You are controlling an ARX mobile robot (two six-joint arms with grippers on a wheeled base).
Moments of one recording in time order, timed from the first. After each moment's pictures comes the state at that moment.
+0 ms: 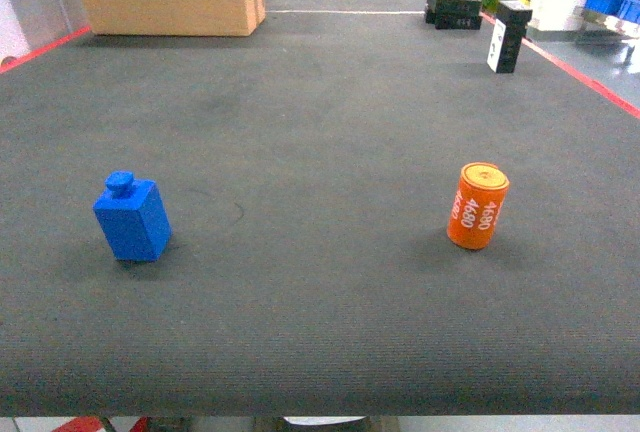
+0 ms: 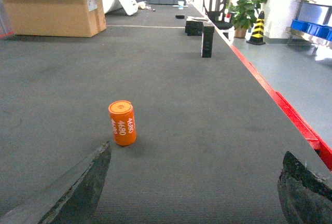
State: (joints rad) left arm 0.00 0.01 0.01 0.00 0.00 -0.01; right arm 0.00 0.01 0.01 0.00 0.00 0.00
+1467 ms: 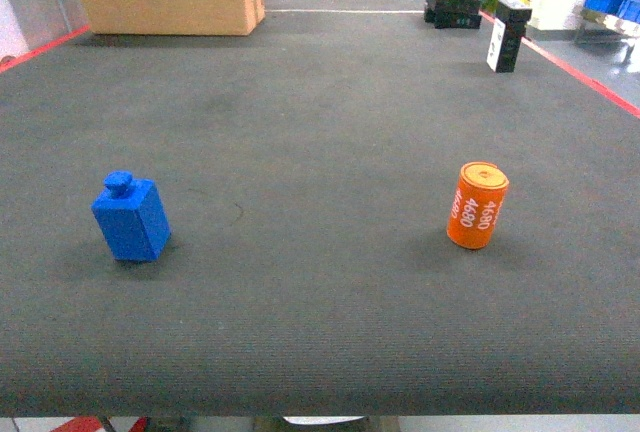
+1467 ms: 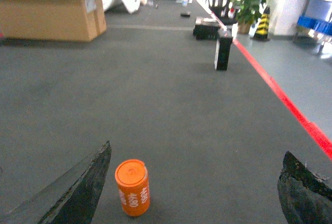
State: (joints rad) left arm -0.08 1.33 0.42 0.82 -0.26 0.08; right arm 0.22 1.19 0.37 0.83 0.23 0.00
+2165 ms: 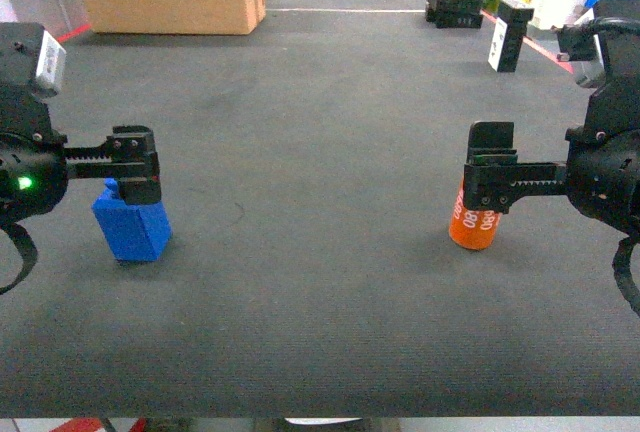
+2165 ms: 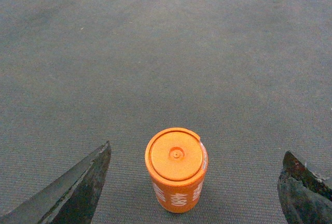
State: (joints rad) left arm -0.12 1.88 0.74 0.78 -0.15 -0.05; right arm 0.27 1.86 0.72 0.86 0.16 0.09
